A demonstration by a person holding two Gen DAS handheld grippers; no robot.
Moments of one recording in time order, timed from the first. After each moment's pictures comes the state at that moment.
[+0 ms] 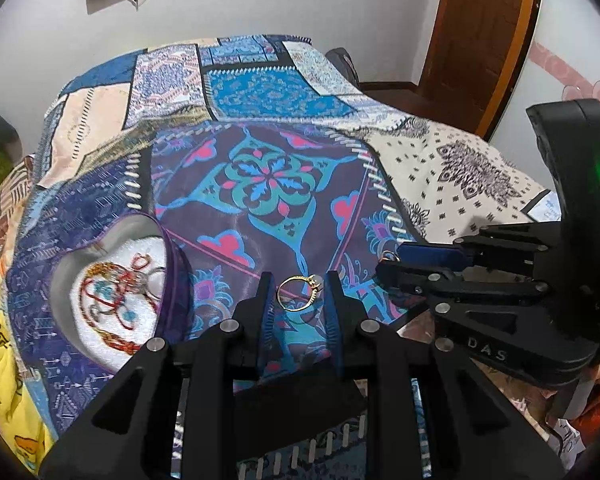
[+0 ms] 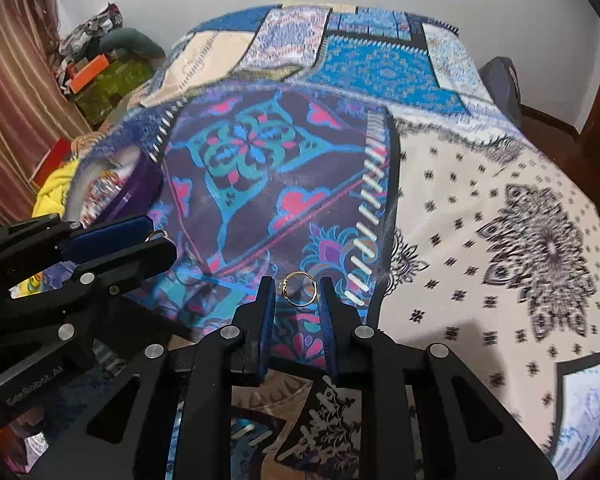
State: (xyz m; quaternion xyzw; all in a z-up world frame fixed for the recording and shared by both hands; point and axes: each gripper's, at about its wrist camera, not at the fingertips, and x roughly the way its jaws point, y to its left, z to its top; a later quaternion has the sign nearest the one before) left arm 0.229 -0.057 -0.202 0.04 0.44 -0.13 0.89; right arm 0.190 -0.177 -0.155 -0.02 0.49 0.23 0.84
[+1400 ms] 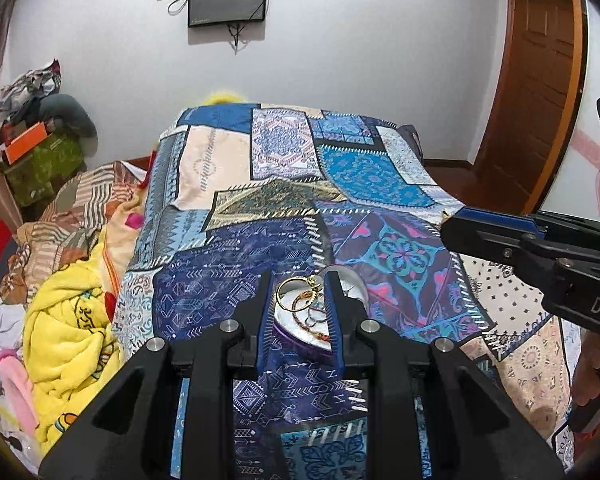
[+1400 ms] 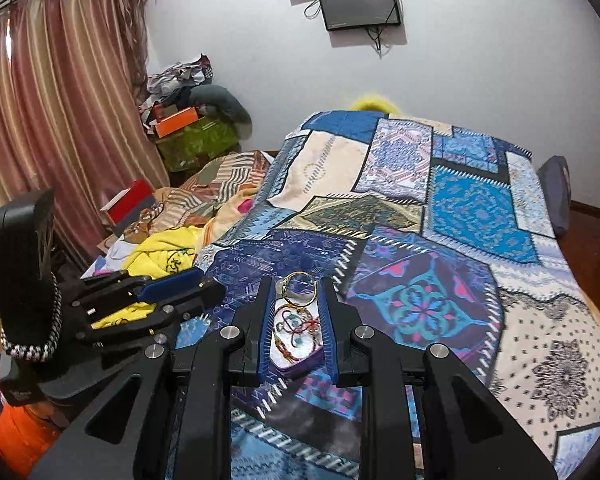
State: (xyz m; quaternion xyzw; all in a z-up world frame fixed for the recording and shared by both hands) left arm 0.175 0.074 -0.118 -0.02 0.34 -0.02 0.94; right arm 0.164 -0.075 -0.048 -0.01 0.35 0.34 0.87
